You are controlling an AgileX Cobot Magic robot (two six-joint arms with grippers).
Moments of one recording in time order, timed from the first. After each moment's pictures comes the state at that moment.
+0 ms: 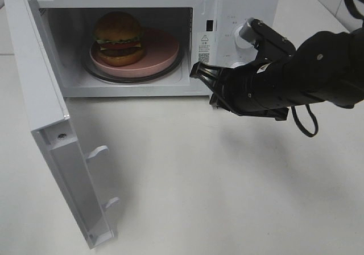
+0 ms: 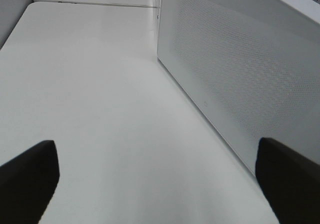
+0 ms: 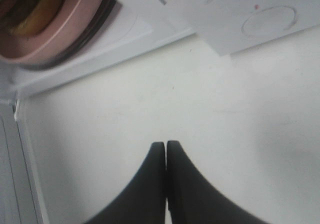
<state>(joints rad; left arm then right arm) 0.05 0.00 -0.52 -0.14 1.09 0.07 0.54 1.69 -0.79 0.59 -0.10 0.19</state>
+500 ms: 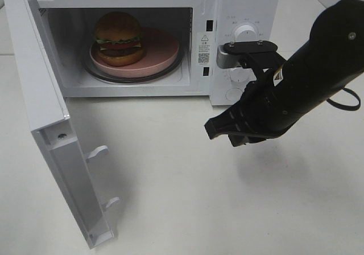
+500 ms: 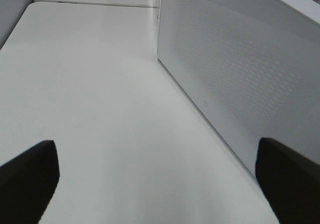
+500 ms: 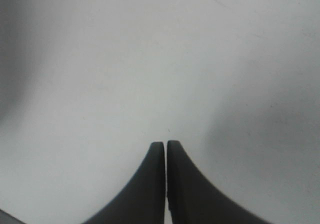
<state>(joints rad) 0.05 0.00 -0.52 -0.14 1.09 0.07 0.54 1.59 -0.85 0.15 0.44 0.10</state>
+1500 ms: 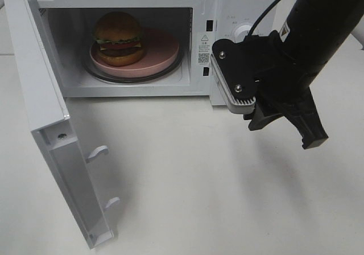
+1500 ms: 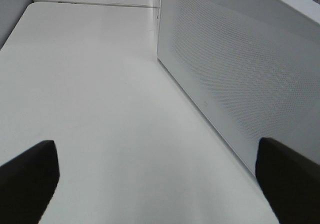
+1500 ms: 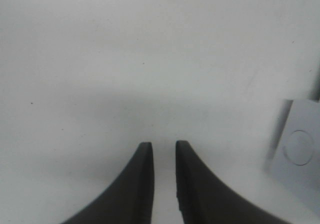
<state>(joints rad) 0.05 0.00 -0.52 -0.14 1.09 0.07 0.54 1.59 -1.10 0.03 0.85 -1.23</state>
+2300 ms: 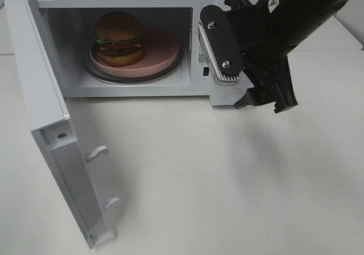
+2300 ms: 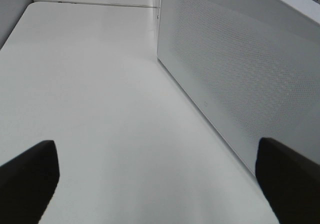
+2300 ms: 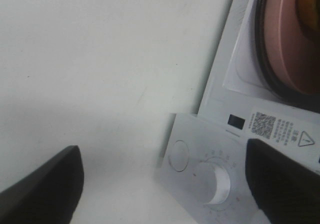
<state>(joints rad) 0.05 0.00 -0.52 -0.14 1.09 0.07 0.55 1.59 -1.14 -0.01 0.60 -1.32</state>
